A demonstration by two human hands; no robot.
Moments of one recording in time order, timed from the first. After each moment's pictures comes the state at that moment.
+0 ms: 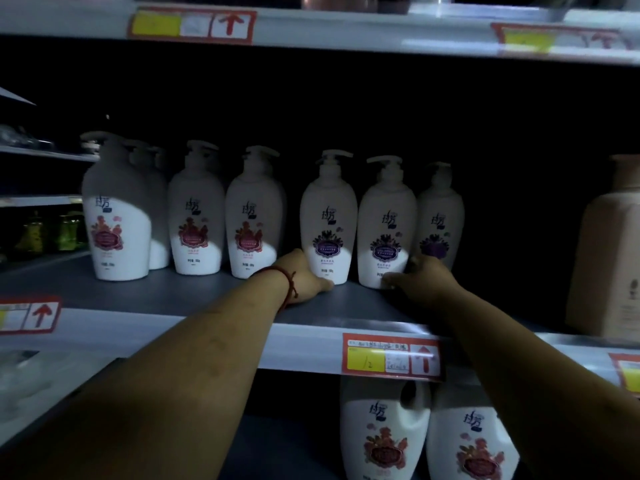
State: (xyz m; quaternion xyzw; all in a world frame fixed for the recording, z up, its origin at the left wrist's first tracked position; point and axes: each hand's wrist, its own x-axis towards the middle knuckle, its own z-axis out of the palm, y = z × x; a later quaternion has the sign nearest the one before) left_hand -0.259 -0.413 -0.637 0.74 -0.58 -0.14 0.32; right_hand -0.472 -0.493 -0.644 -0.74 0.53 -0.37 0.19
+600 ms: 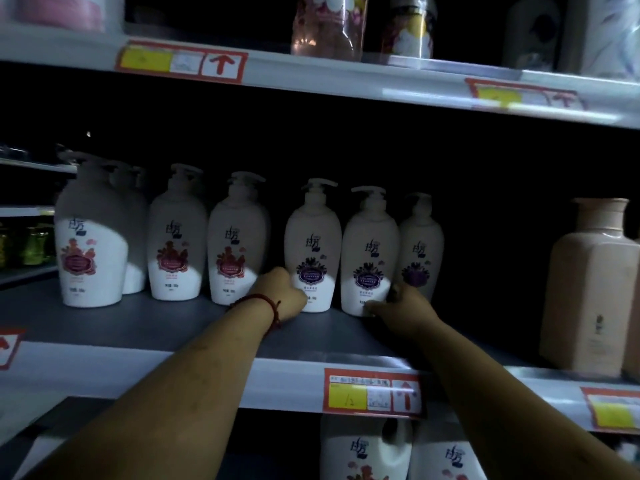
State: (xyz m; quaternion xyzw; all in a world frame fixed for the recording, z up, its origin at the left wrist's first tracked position) left_hand -0.265 -0.416 -0.630 0.75 -0.53 -0.09 0.38; right_hand -0.471 -0.493 -0.647 -0.74 0.52 -0.38 0.22
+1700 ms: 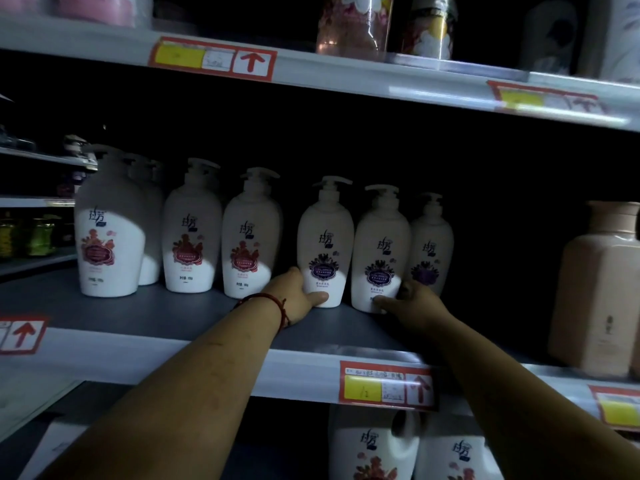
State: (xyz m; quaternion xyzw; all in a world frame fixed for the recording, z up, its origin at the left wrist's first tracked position) left_hand -0.246 -0.432 -0.650 0.69 -0.60 -0.10 0.39; right_hand -0.471 -0.496 -0.648 -0.73 0.53 -0.38 0.20
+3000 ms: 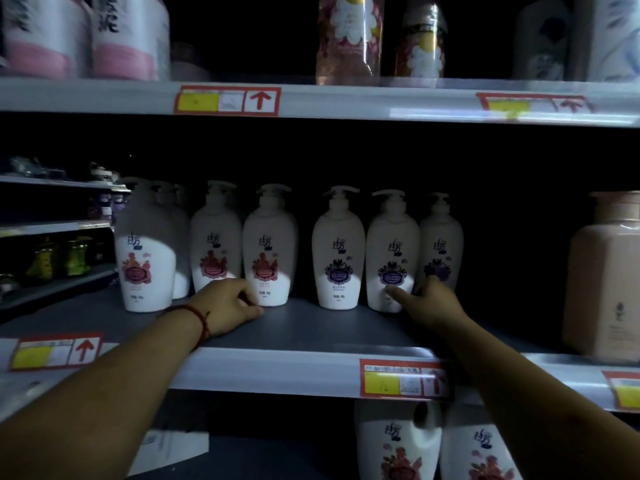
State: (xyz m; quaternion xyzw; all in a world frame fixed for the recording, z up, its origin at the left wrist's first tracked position) left_hand -0.155 -0.337 -0.638 0.74 -0.59 -0.02 0.32; right_hand -0.468 -0.474 -0.639 -0.72 0.56 -0.38 0.16
